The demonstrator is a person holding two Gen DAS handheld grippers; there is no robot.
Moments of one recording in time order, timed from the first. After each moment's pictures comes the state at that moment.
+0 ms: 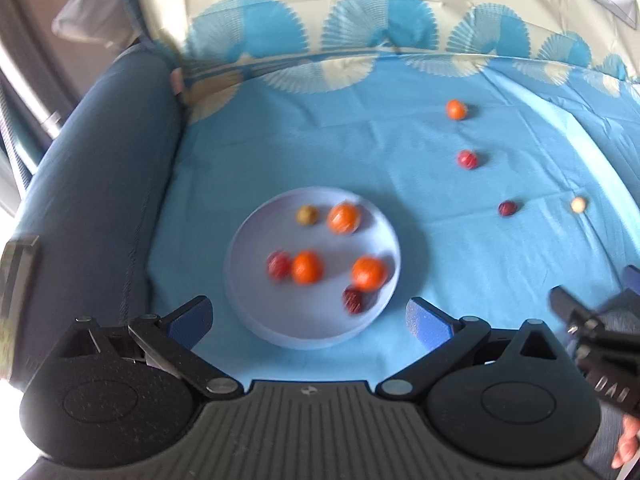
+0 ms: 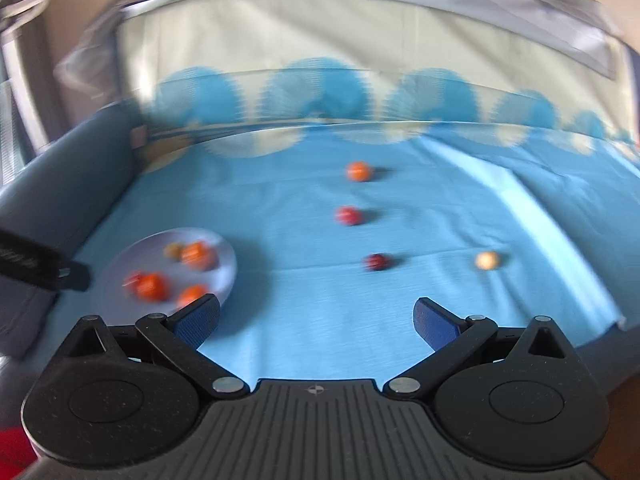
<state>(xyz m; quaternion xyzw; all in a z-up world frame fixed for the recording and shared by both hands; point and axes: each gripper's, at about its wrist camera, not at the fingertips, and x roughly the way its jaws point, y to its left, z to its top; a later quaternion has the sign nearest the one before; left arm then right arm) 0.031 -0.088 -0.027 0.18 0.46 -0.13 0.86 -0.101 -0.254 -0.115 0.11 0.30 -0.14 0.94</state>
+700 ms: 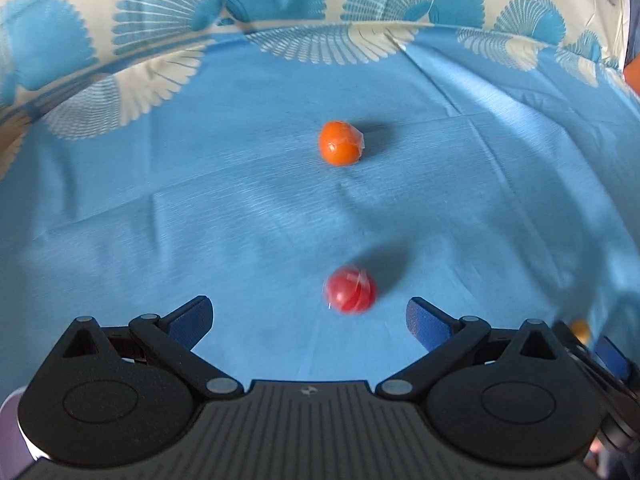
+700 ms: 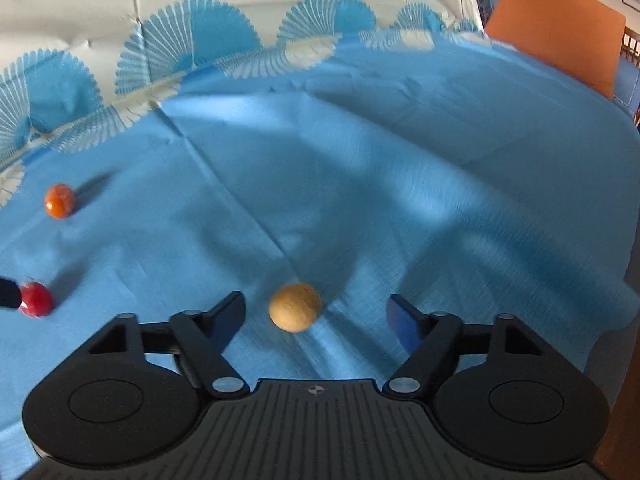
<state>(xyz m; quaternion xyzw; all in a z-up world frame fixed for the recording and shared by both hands) 0.202 -0.321 -0.175 0.17 0.50 -0.24 0.82 0.010 -0.454 -0.255 0.22 0.32 -0.38 0.84</state>
